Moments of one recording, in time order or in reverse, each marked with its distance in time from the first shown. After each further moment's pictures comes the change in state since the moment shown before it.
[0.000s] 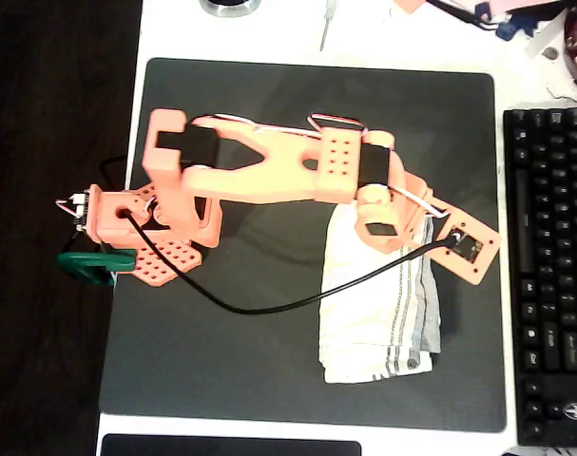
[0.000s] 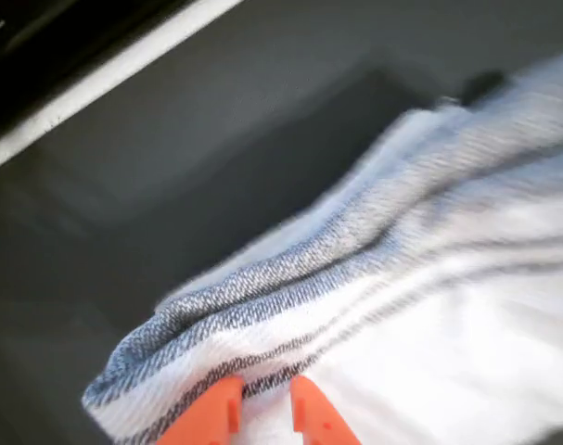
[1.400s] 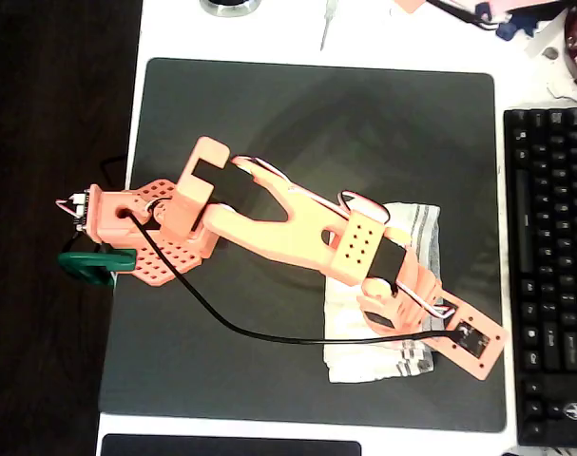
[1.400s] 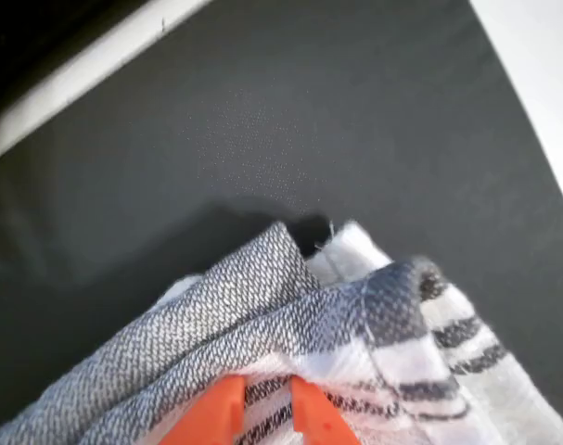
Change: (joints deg) arm 18.6 -11.9 -2.4 -12.4 -15.2
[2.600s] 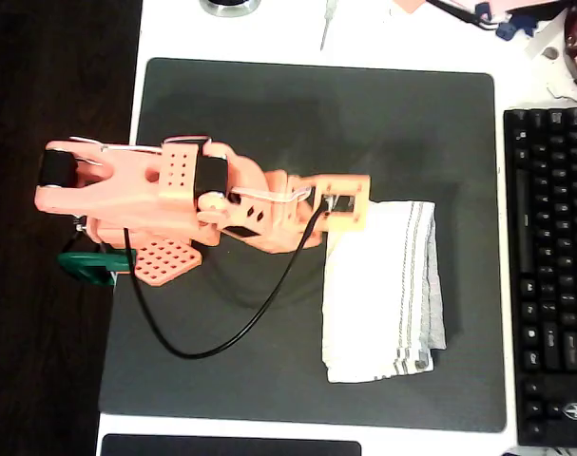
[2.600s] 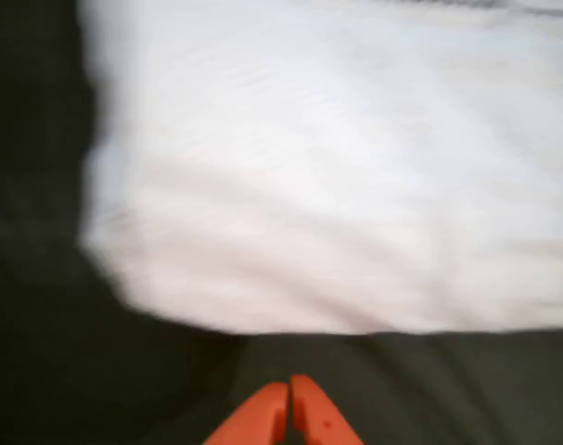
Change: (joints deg) arm -20.7 101.0 84.9 0.1 -8.1
